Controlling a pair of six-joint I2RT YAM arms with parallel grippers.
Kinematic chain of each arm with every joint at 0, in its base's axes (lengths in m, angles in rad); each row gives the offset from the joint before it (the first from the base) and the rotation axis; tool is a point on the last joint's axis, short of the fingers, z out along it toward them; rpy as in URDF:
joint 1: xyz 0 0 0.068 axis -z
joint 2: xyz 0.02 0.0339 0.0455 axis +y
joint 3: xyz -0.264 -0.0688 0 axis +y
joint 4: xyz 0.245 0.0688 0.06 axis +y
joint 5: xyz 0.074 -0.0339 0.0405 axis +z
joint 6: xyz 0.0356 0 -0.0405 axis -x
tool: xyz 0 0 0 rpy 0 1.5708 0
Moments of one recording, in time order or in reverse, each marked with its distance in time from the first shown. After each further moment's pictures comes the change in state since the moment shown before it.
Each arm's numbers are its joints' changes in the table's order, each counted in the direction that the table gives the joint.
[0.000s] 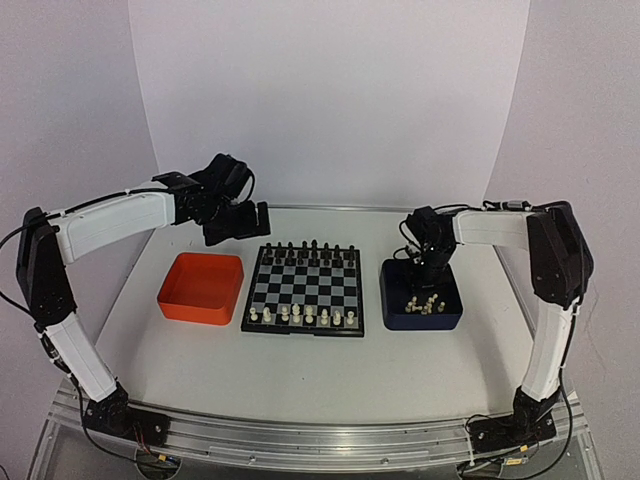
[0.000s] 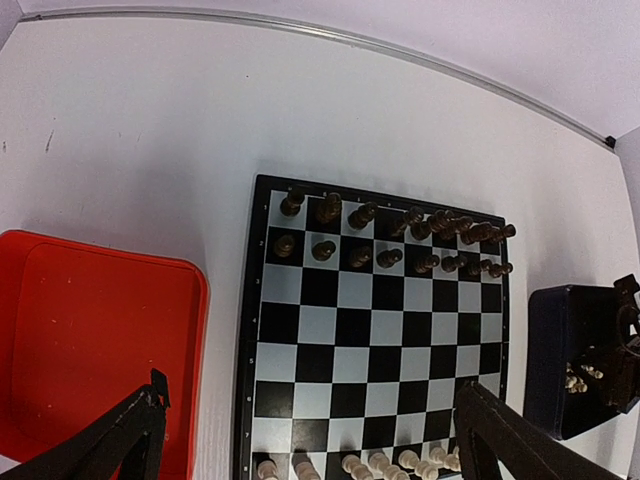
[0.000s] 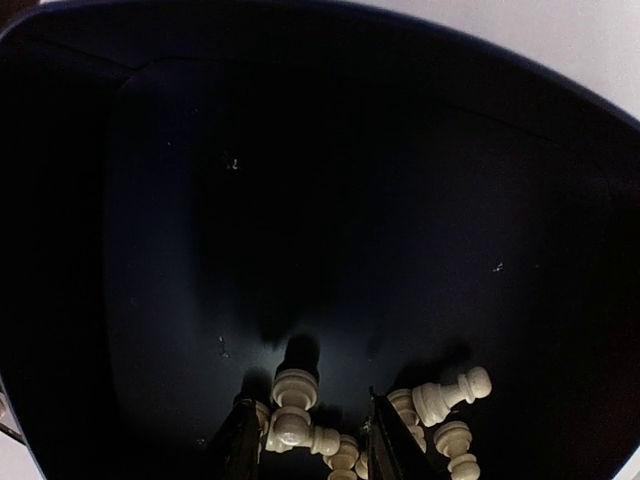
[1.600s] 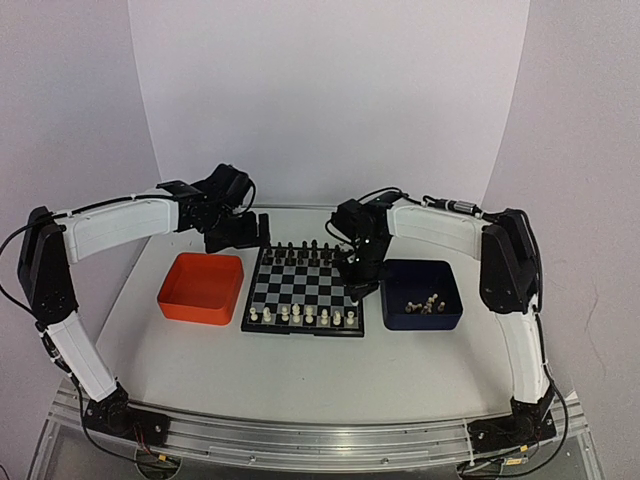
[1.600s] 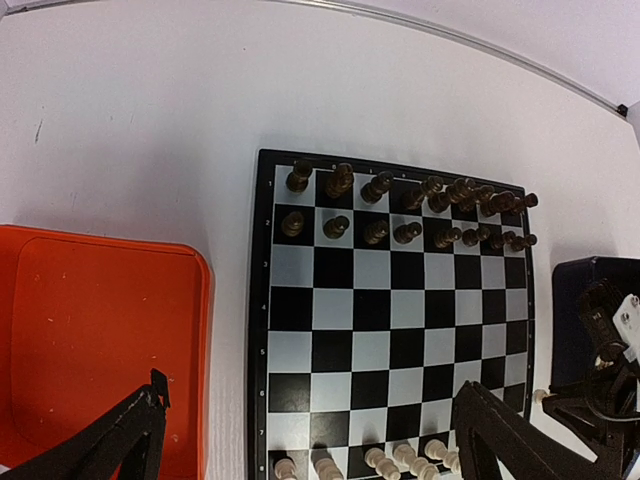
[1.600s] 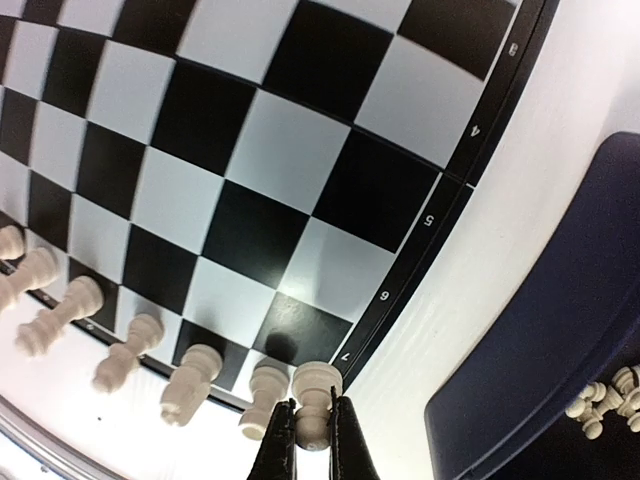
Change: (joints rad) left arm -0.006 0.010 0.059 -0.036 -0.027 -0.053; right arm -0.310 0.255 -0.539 0.340 0.085 -0.093
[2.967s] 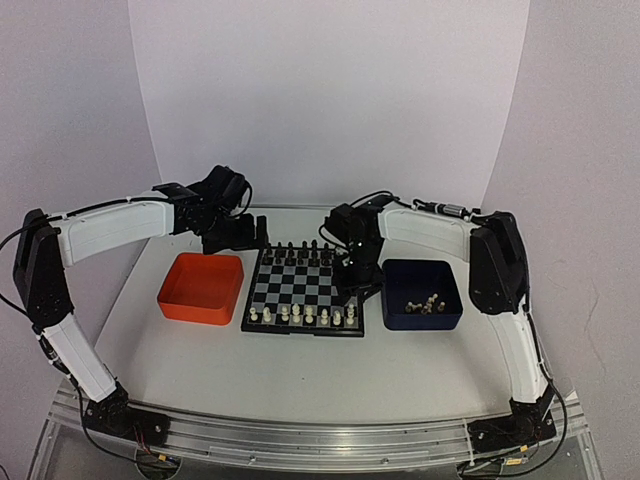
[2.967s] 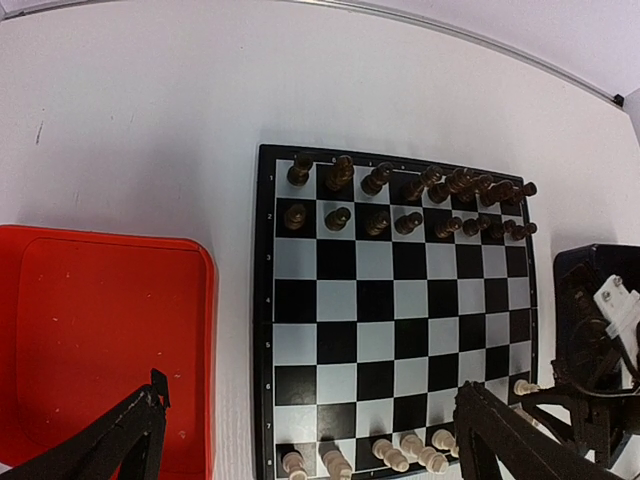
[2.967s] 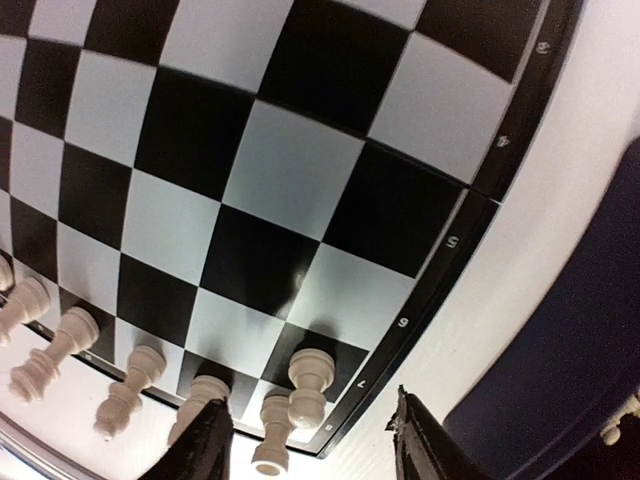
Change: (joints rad) left arm -0.002 -0.030 0.035 -0.008 -0.009 -0.027; right arm -0.015 0.077 -0.066 0.028 0.000 -0.051
